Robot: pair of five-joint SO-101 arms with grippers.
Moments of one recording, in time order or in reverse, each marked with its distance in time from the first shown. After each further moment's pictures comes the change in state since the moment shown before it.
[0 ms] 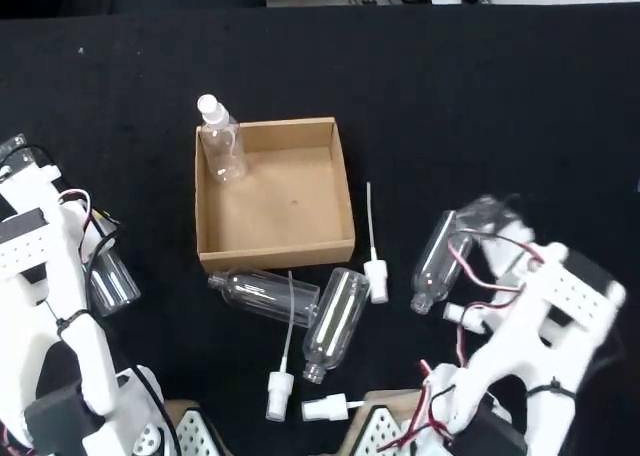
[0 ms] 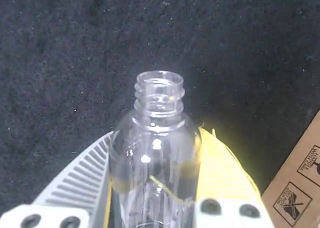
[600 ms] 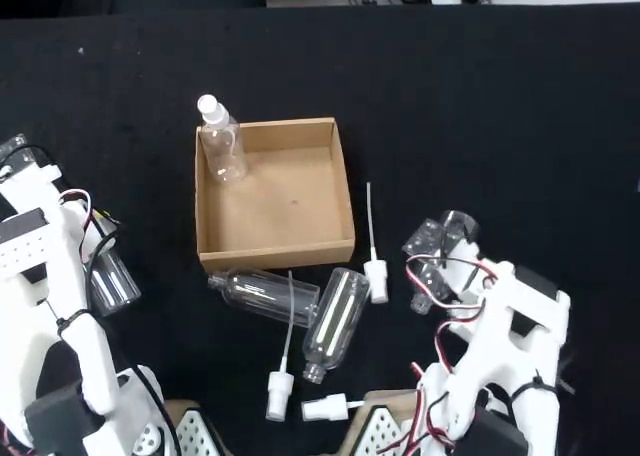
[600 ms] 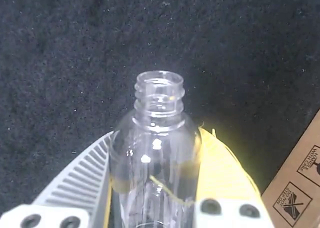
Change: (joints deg) left arm 0.0 0.0 0.0 0.0 0.0; right arm -6.2 0.0 15.6 -19.5 5.7
